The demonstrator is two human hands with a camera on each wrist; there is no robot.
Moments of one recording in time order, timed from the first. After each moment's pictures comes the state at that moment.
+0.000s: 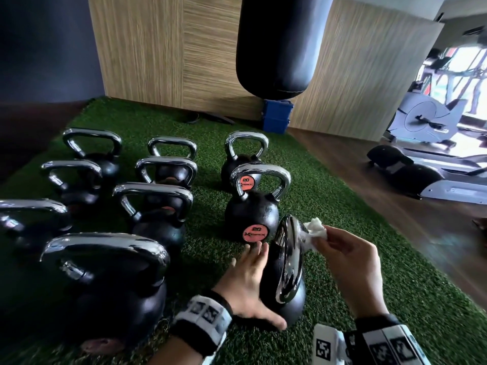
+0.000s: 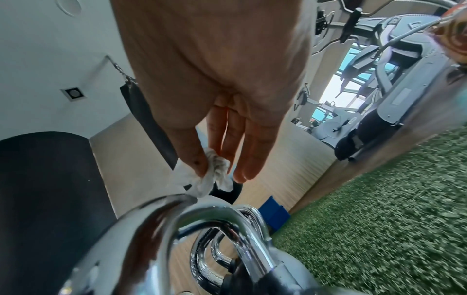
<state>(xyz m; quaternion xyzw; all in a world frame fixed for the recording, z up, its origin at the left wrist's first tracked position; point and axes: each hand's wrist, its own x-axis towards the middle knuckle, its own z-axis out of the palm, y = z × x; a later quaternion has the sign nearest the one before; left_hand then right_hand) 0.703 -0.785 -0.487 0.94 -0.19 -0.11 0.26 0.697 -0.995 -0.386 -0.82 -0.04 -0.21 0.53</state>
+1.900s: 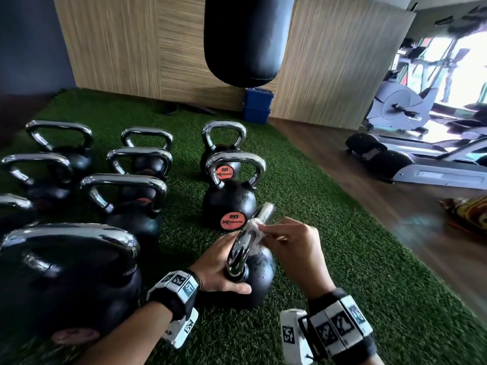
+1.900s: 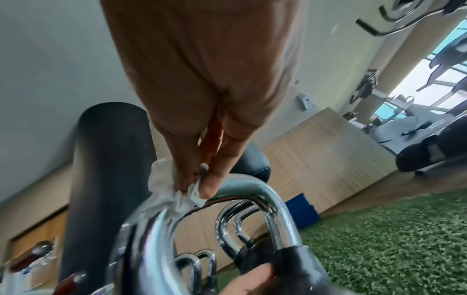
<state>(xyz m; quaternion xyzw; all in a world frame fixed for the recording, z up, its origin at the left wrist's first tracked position) 0.727 -0.773 -0.510 0.85 -0.30 0.04 0.42 0.684 -0.975 -0.388 -0.86 -0.20 -0.22 0.41</state>
